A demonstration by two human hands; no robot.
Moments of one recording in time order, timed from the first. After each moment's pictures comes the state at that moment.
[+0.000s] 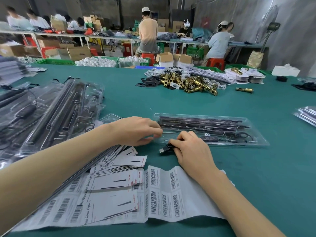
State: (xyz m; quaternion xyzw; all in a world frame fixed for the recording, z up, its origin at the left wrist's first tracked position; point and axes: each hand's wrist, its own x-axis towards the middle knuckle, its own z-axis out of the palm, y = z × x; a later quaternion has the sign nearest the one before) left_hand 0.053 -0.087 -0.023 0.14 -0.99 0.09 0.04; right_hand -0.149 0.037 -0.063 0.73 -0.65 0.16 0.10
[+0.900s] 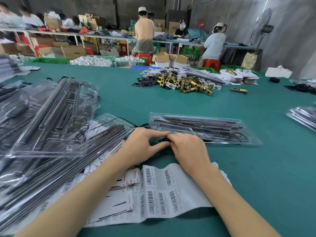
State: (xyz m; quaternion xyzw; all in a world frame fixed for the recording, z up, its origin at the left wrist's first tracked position) left_hand 0.021 -0.033 -0.060 0.34 -0.86 -0.19 0.33; right_hand -0.148 0.031 -0.057 0.72 -0.67 0.12 0.13
